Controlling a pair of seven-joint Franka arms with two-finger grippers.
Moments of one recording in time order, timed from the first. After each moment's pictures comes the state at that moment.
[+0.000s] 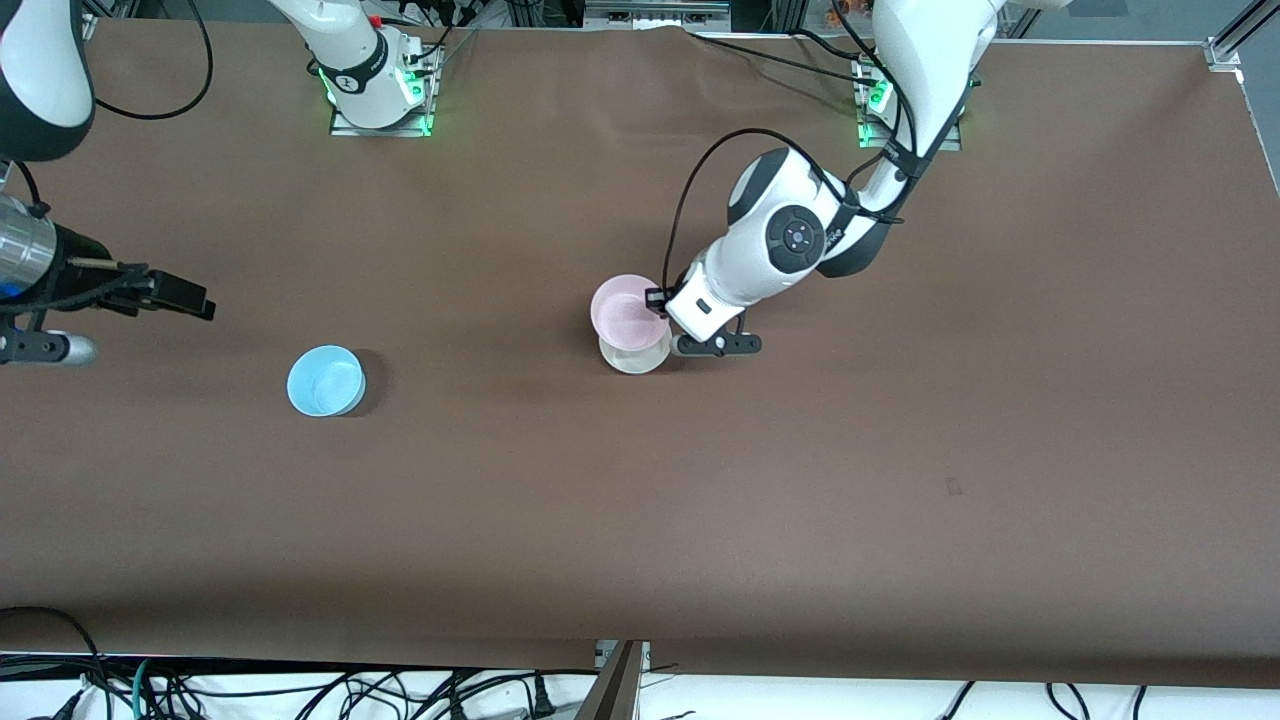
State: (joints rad) left arm -0.43 0.52 -0.27 -1.79 -0.39 2.36 -0.51; right arm -0.08 0.23 0.07 -1.52 0.06 1.67 0.04
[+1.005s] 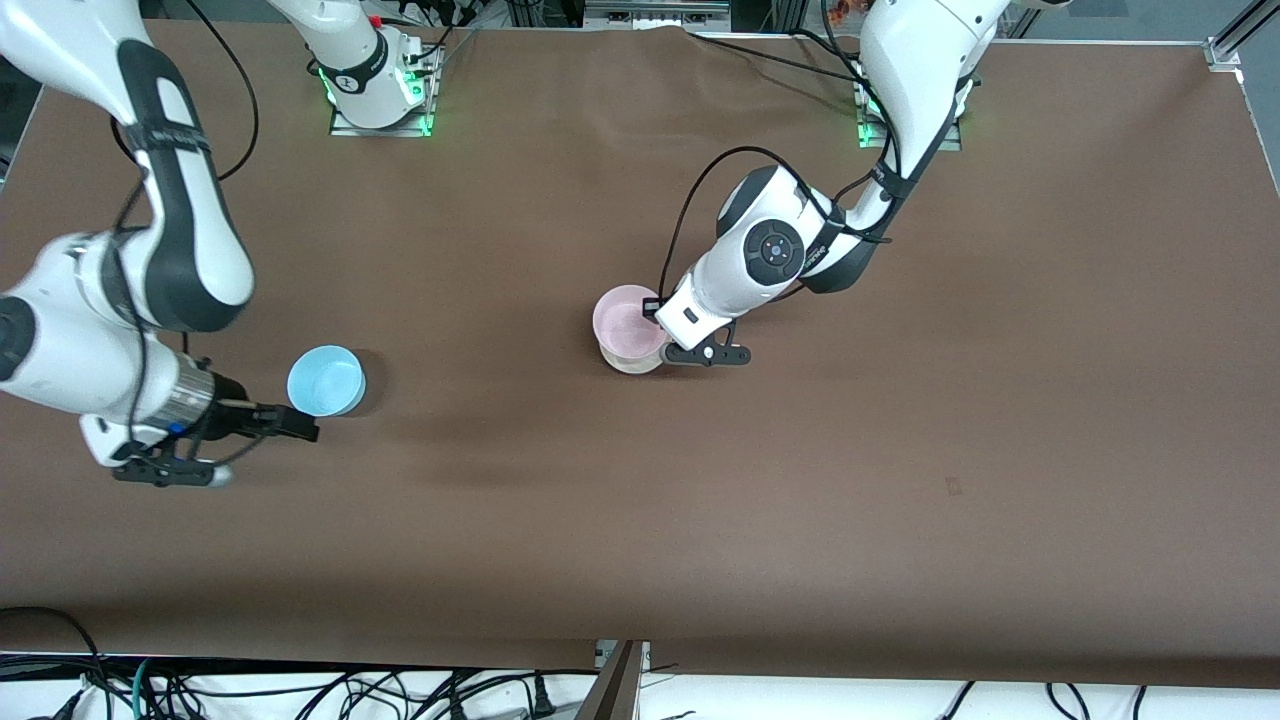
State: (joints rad) left arm -0.43 0.60 -0.28 -1.73 -0.26 2.38 -0.51; right arm -0.02 0.55 0.08 -1.55 0.09 2.13 0.08
